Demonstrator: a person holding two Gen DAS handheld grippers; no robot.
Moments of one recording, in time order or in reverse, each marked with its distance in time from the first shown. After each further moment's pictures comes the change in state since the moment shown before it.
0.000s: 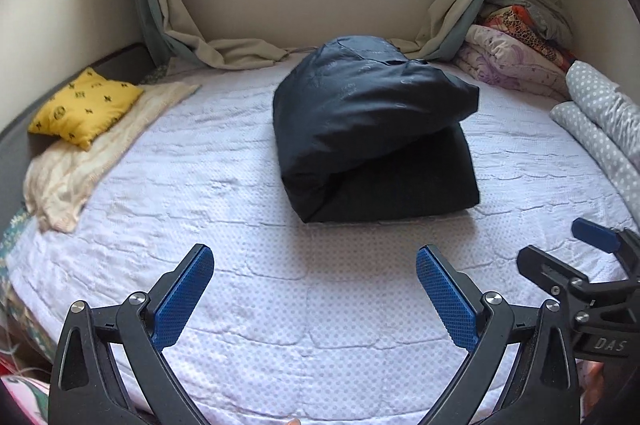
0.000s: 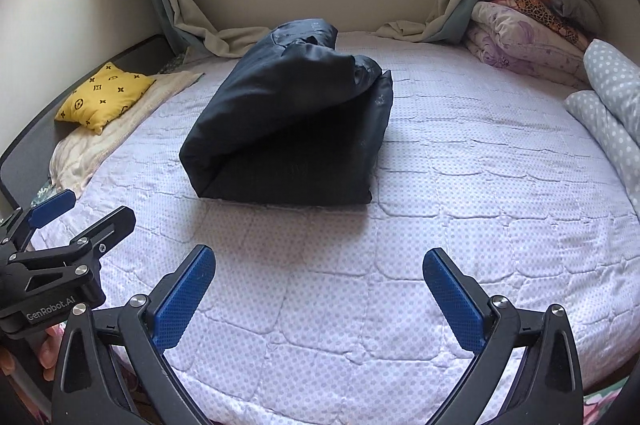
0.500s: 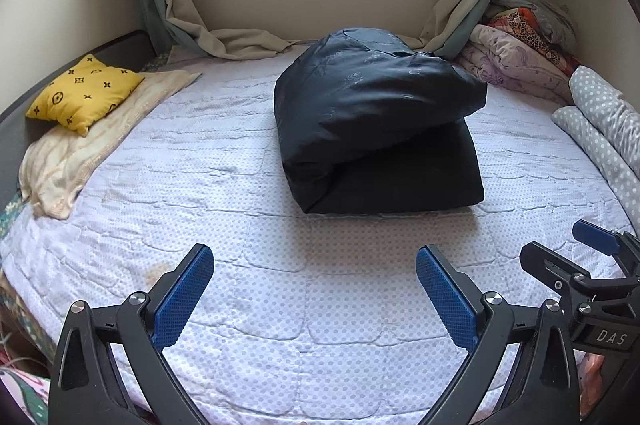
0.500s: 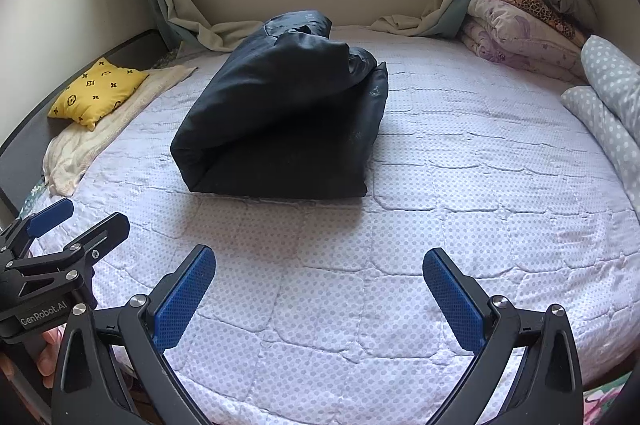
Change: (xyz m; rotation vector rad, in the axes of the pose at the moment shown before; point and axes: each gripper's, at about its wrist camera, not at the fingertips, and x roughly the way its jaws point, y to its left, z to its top) left arm 0.007 0.005 -0.004 -0.027 0.016 0.009; right arm 0.006 -0.002 0.000 0.005 0.018 -0.022
